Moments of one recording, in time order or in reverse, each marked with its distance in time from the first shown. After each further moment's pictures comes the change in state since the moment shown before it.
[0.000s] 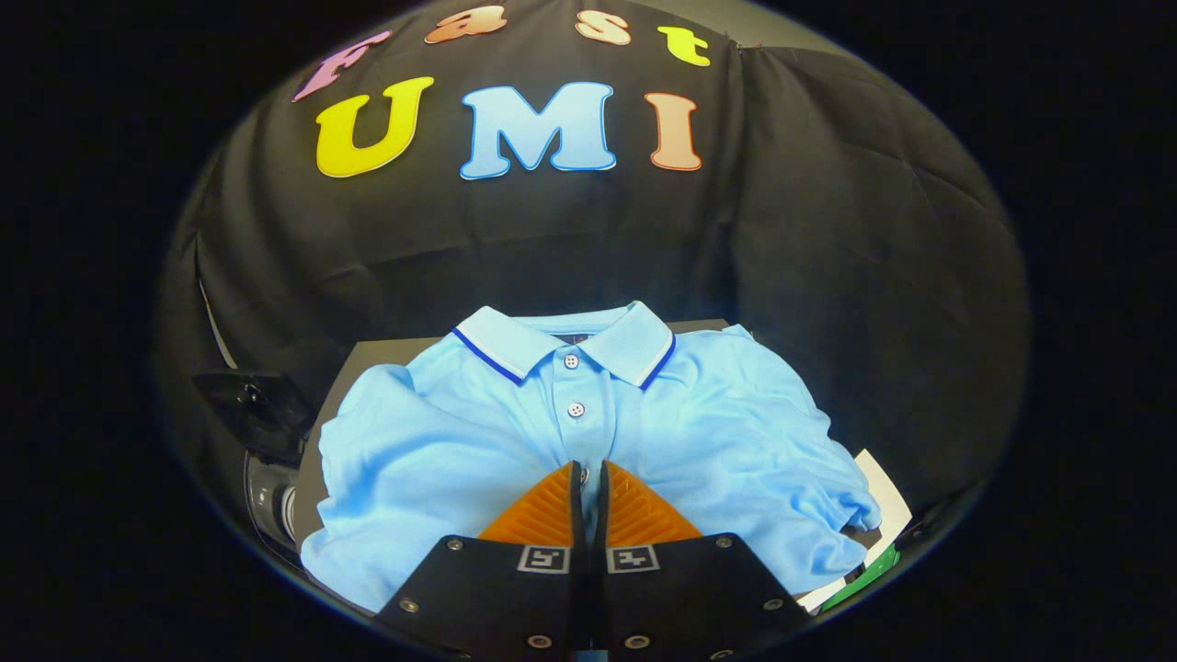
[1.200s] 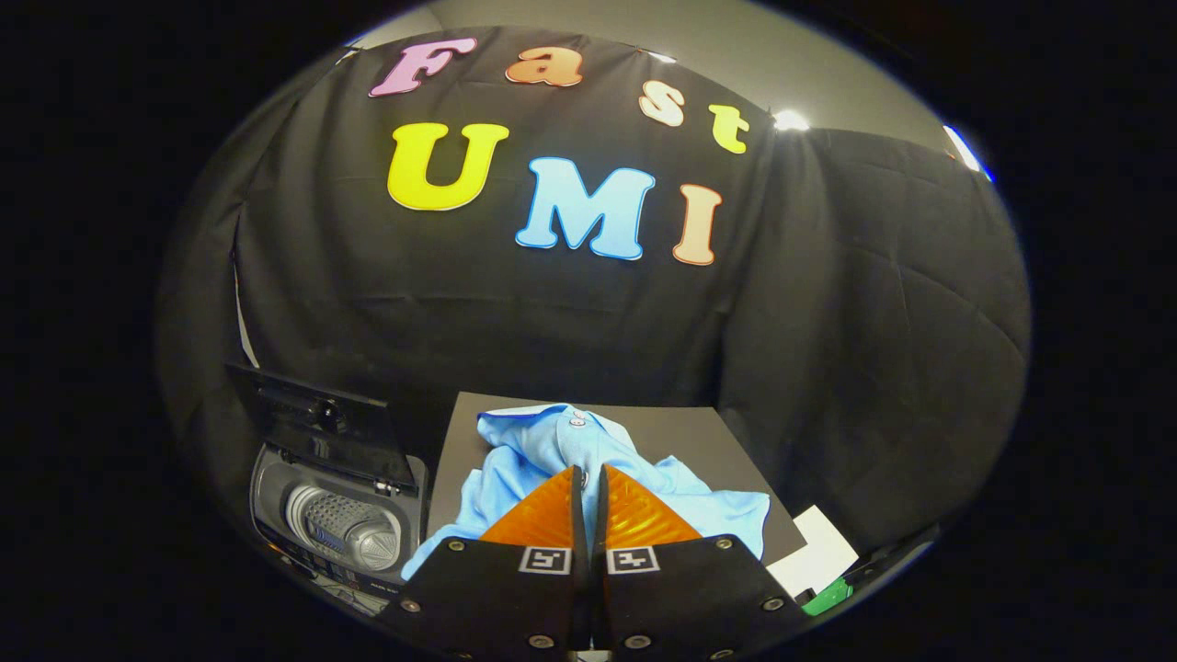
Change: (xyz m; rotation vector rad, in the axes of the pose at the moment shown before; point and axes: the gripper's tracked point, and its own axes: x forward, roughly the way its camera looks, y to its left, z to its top) arm -0.132 0.083 0.053 -0.162 -0.200 -0.082
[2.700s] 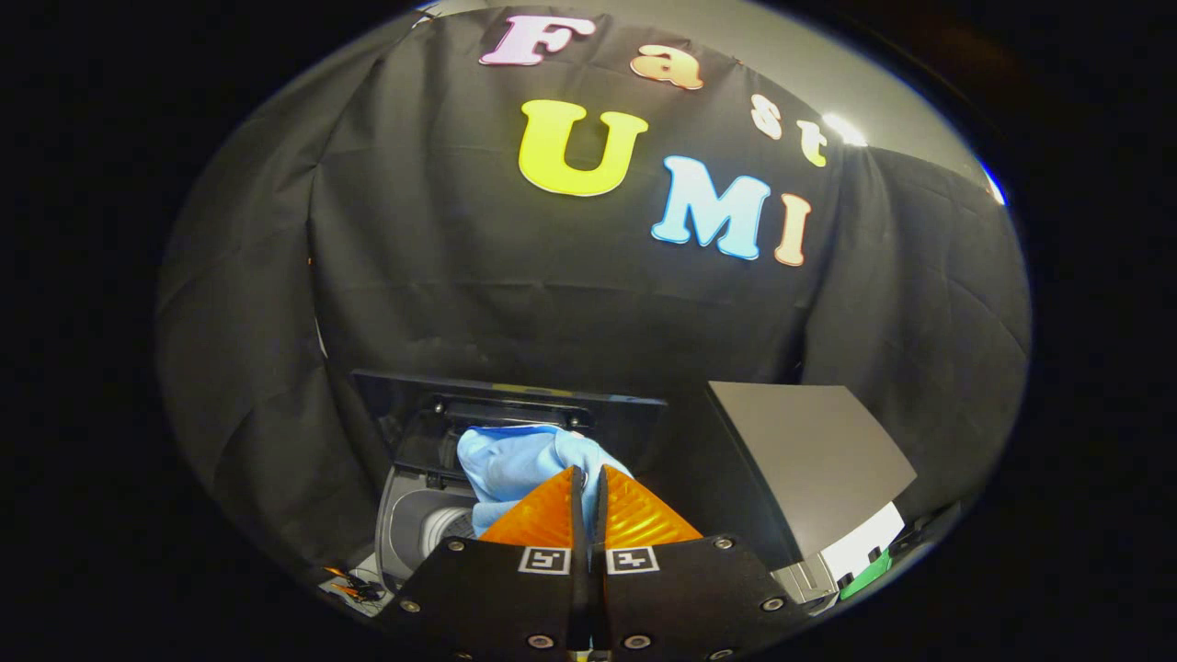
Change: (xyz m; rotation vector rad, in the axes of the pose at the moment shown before) arm -0.049 0.328 -0.004 -0.014 0.063 0.117
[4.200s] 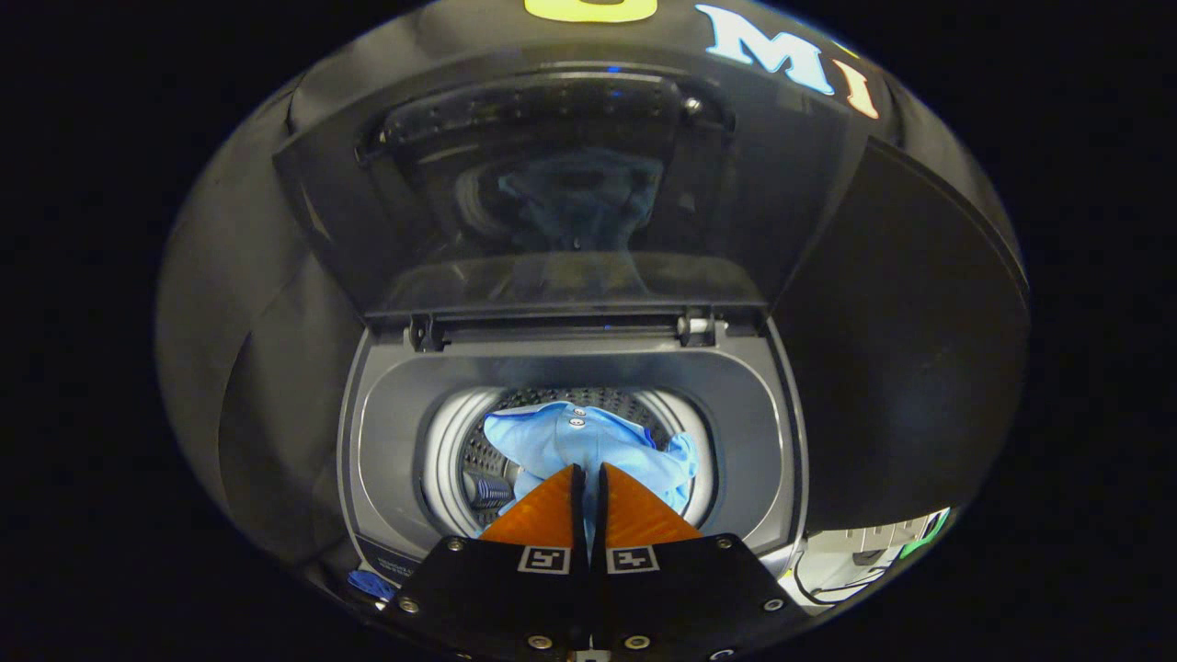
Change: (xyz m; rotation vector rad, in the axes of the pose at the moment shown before) arm 0.120 0.066 -0.221 0.071 0.473 0.214
